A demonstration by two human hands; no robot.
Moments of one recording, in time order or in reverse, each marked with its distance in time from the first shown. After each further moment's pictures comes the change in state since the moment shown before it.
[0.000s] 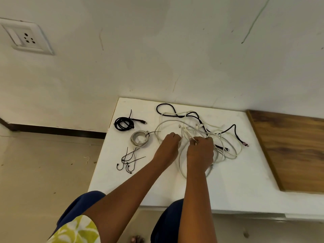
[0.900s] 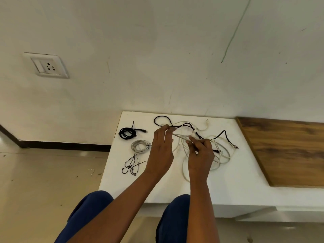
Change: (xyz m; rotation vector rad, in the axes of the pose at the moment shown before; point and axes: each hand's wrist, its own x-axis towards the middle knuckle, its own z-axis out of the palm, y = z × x) left_hand -0.052 0.041 -0.064 0.030 0.477 0.098; right_hand -0.042 -0.001 -0.049 0.485 0.154 -0.396
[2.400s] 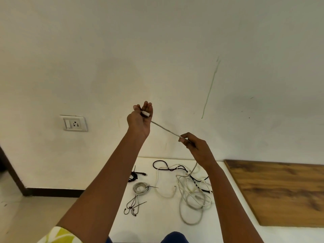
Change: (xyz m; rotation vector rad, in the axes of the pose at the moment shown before) left_hand 0.177 0.090 -0.201 -1.983 0.400 -0.687; right_hand 0.111 -0.110 -0.072 0.016 -0.529 -0.357
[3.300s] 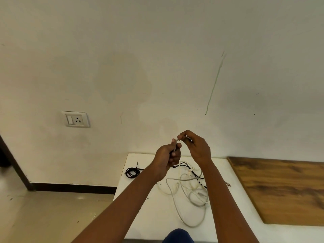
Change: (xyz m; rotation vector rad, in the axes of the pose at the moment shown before) left_hand -0.056 -0.069 -0.083 0.803 -0.283 -0.384; right_hand 0.005 -0.003 0.022 -0.133 0.092 0.131
